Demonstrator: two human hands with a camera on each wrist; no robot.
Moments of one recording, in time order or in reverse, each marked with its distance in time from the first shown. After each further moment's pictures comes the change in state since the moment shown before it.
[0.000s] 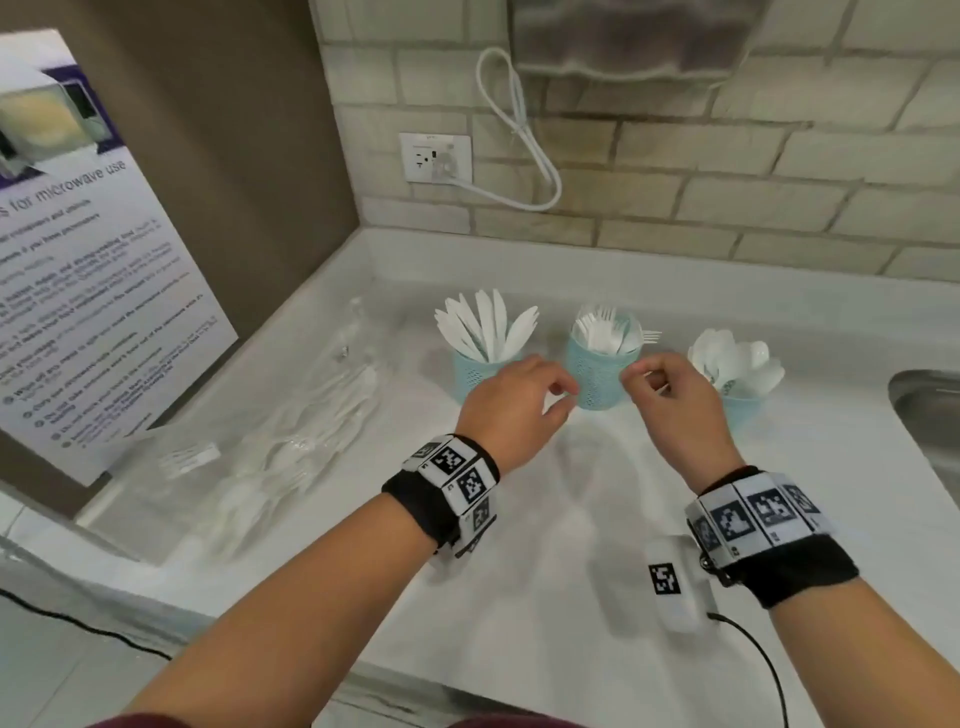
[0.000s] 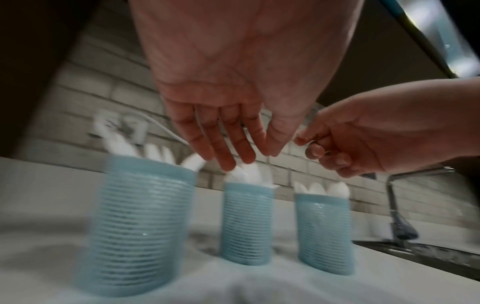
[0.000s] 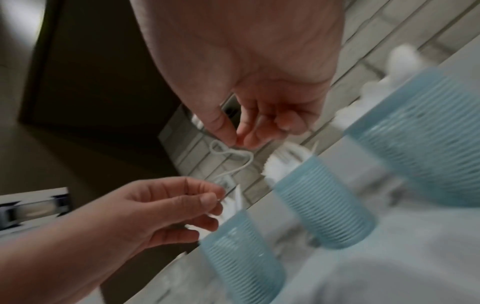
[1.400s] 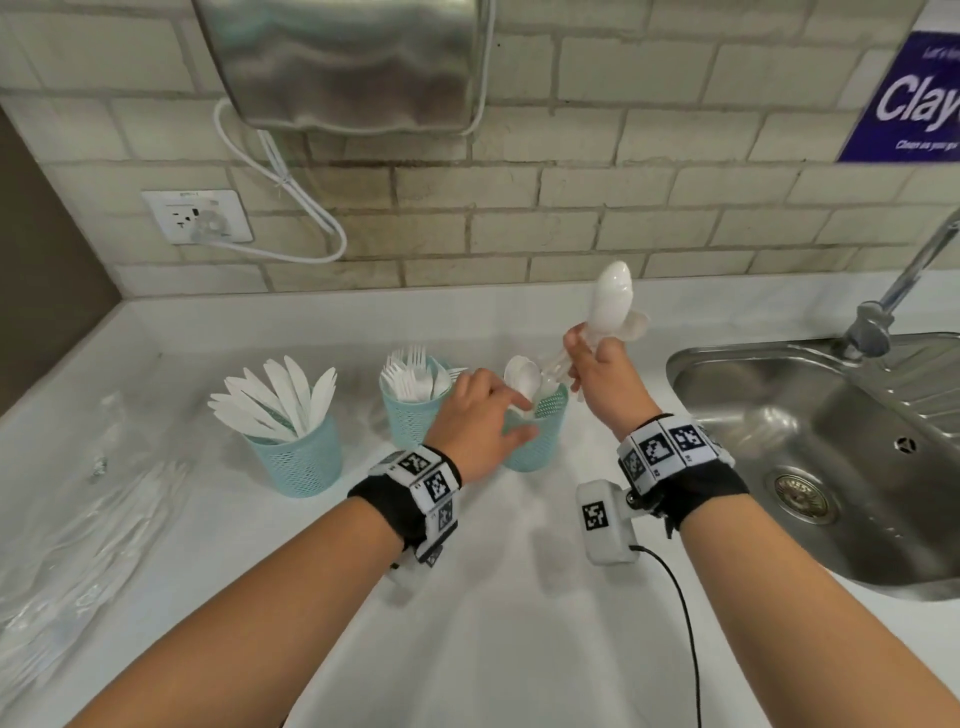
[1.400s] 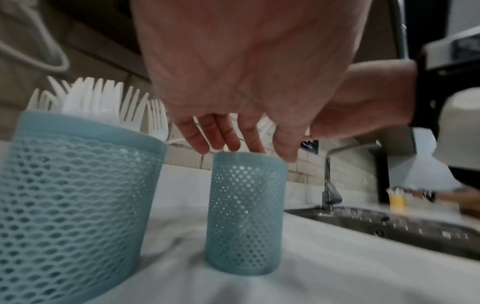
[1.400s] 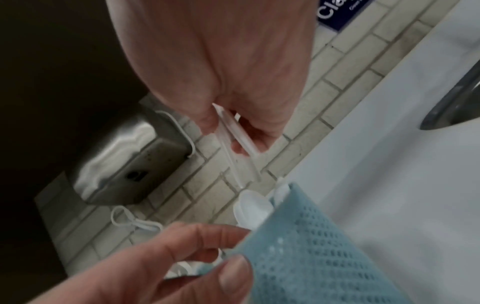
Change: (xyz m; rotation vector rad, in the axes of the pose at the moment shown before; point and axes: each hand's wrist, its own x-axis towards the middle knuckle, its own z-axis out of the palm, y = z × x) left_hand 0.097 0.082 0.094 -0.006 -0.201 0.240; right_hand 0.070 0.044 -0.112 0.194 0.121 0.029
